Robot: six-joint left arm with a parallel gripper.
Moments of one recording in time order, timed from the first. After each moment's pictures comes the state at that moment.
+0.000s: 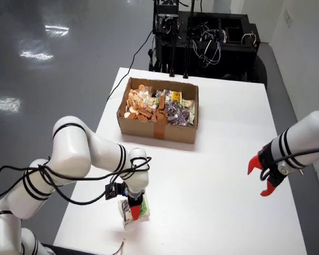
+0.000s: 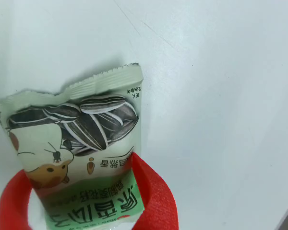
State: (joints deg) arm -58.1 53.0 81.8 19.6 49.9 -90.1
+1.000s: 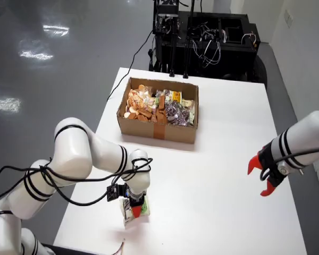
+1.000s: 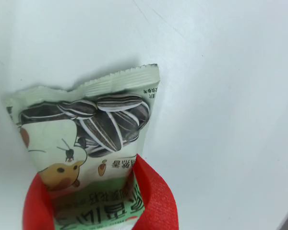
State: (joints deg) arm -58.6 53.9 80.8 18.8 49.7 -90.0
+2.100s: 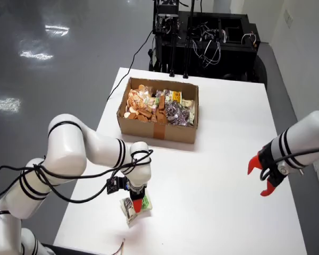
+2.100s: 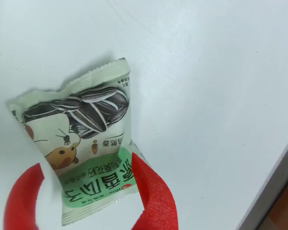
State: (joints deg) arm -58.4 50.5 79.1 19.9 54.3 -90.0
